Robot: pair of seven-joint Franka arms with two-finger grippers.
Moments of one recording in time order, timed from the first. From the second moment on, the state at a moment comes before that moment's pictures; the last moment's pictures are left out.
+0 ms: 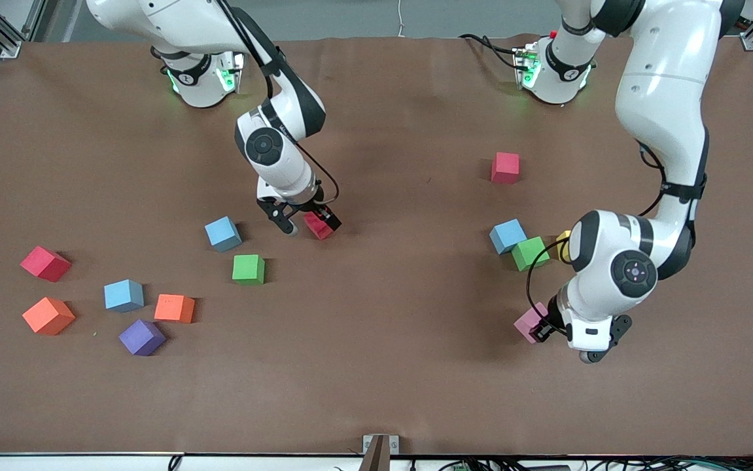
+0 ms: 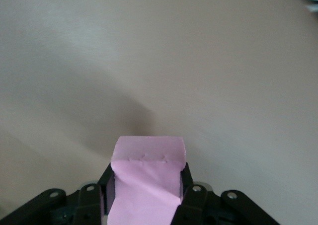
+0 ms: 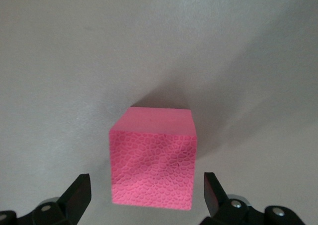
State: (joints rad) left arm -0.20 0.67 -0.07 -1.46 -0.01 2.26 -0.91; right arm 0.63 0.42 0.05 -2.14 0.24 2.63 1.29
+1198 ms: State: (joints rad) left arm -0.93 0.41 -0.10 -1.93 0.02 2.31 -1.33; right arm 0.61 0.38 0.02 -2.08 0.23 2.39 1.07
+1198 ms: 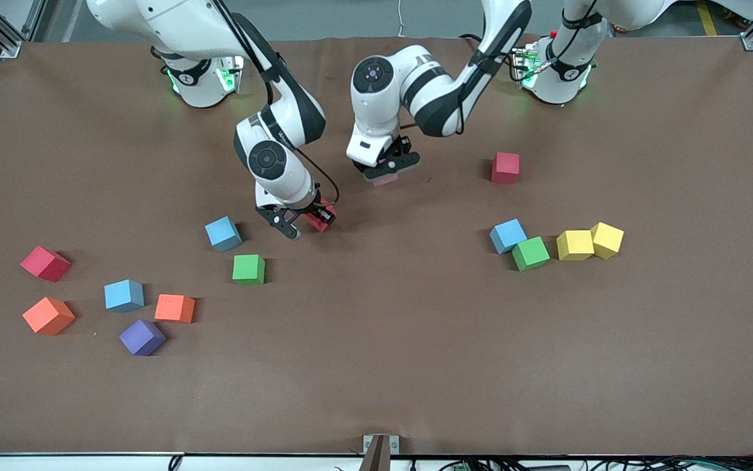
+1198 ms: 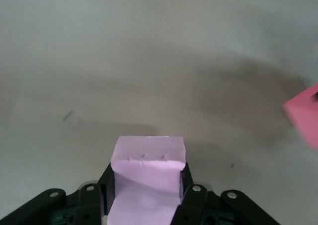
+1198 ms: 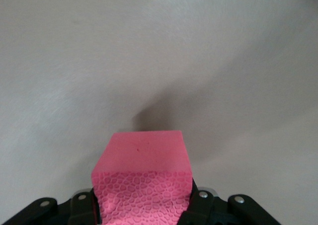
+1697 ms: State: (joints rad) left arm -1.01 0.40 -0.09 -2.10 0.04 2.54 -1.35; right arm 0.45 0.29 0.01 -2.08 0.17 2.30 0.80
